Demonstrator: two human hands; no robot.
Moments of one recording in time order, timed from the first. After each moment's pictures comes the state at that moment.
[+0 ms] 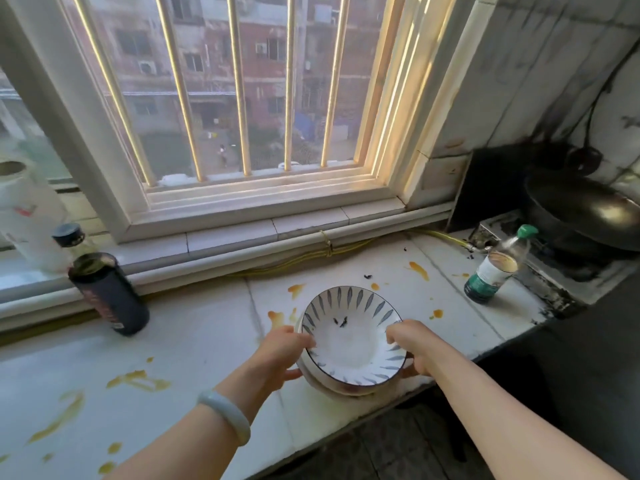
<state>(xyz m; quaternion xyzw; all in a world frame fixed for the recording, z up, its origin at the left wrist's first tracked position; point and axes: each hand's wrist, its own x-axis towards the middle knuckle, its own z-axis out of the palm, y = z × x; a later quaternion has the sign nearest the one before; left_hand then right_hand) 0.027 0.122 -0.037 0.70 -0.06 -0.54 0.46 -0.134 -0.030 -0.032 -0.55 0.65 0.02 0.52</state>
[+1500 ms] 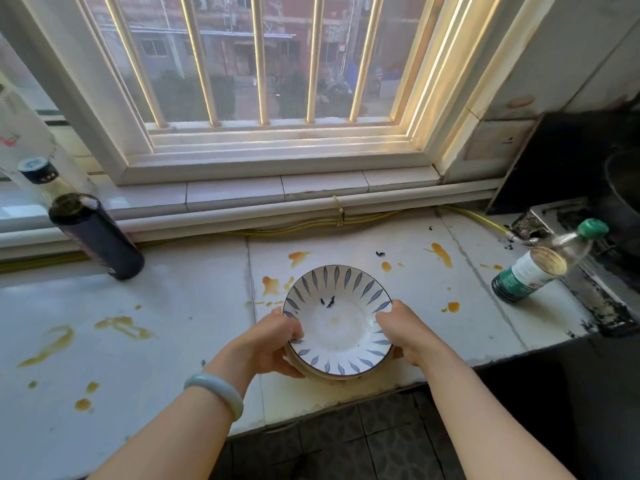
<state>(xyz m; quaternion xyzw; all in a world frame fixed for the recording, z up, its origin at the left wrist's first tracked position) 0.015 0.104 -0.077 0.67 0.00 -0.61 0.42 -0.128 -0.065 -0.075 -0.65 0.55 0.06 0.52</state>
